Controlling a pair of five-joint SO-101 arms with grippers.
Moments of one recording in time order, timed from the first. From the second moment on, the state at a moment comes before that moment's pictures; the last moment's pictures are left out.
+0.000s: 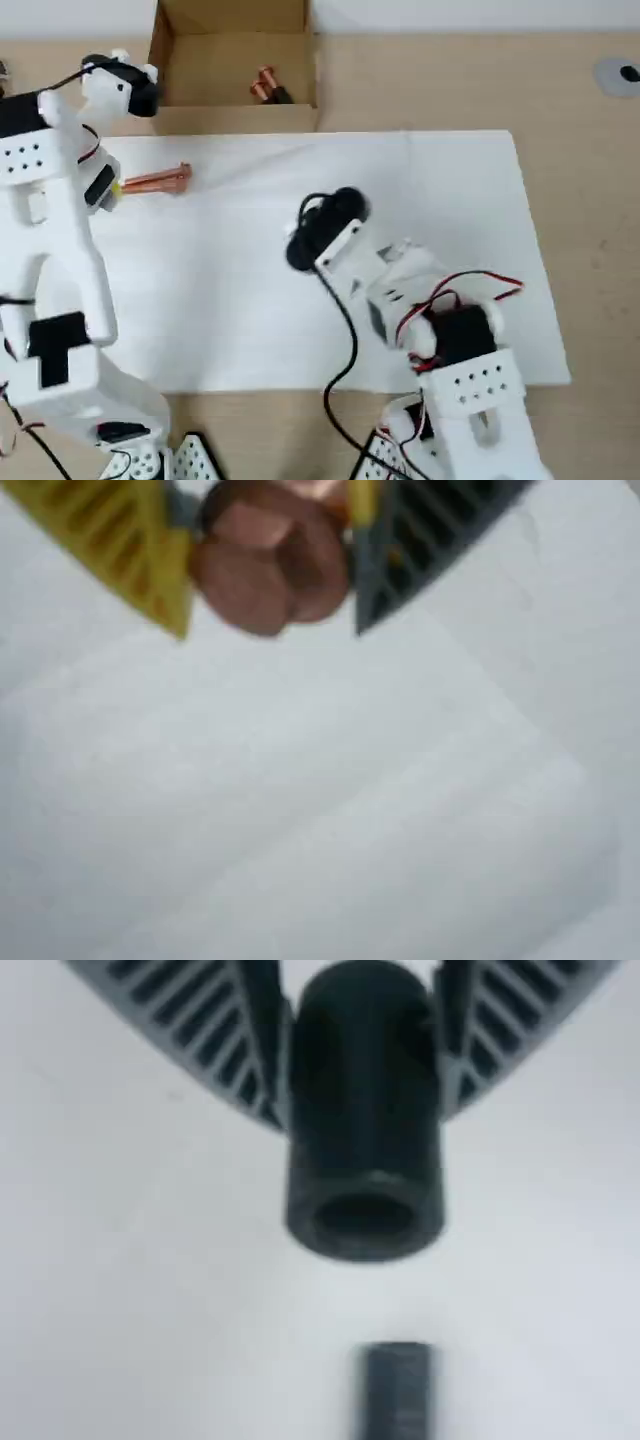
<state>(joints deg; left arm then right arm) -17.5 5.5 -20.9 100.3 -55.7 -21.1 -60.2 51.8 74.3 25.1</state>
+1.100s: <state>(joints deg) -12.0 -53.6 18.5 72.0 14.6 -22.7 -60.2 44.3 52.6 13.6</state>
